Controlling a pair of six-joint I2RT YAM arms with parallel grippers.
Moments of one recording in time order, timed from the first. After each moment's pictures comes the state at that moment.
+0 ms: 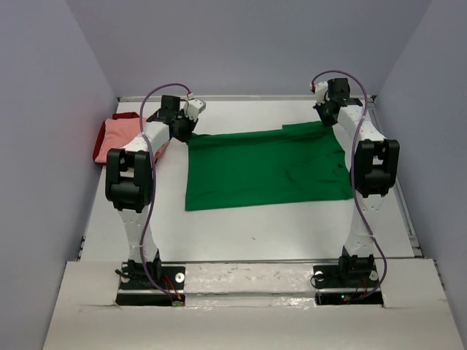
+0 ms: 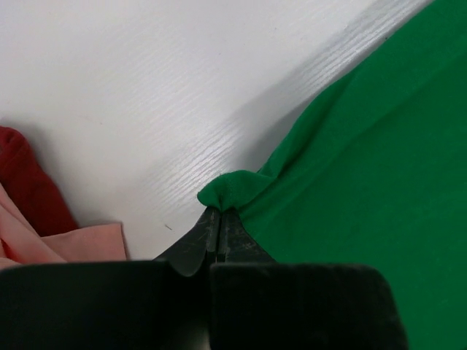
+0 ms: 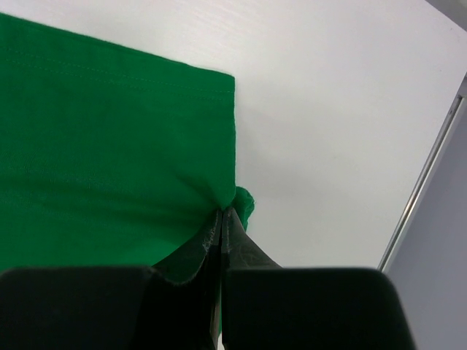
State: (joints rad) left arm -0.14 2.00 1.54 -0.38 0.24 0.39; right arm 0.02 2.21 1.93 -0.58 0.11 -0.47
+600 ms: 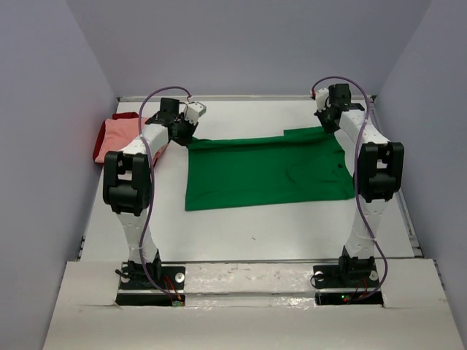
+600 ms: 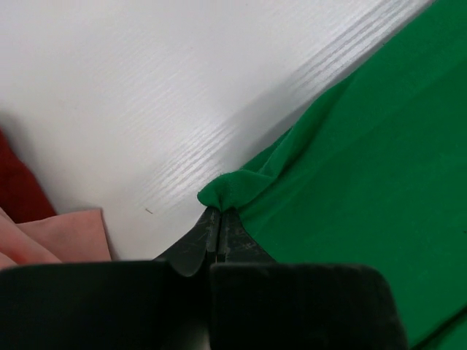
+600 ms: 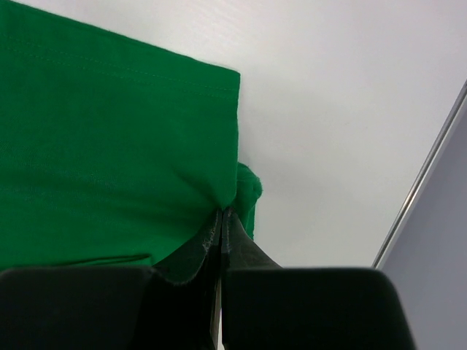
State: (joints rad) left arm -0.14 1.95 1.48 -0.40 0.27 0.41; right arm 0.02 2.11 1.79 -0.57 0.11 -0.49
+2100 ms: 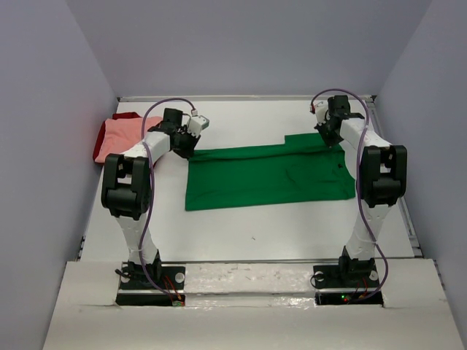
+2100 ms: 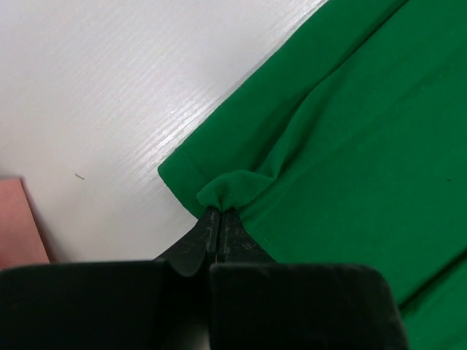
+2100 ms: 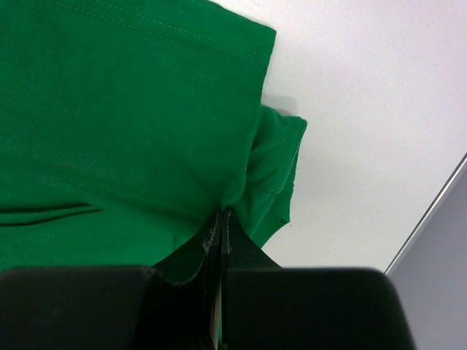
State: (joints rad) left arm -0.16 1.90 1.35 -0.42 0.28 0.43; right arm 0.02 2.02 1.59 -0.58 0.12 -0.50
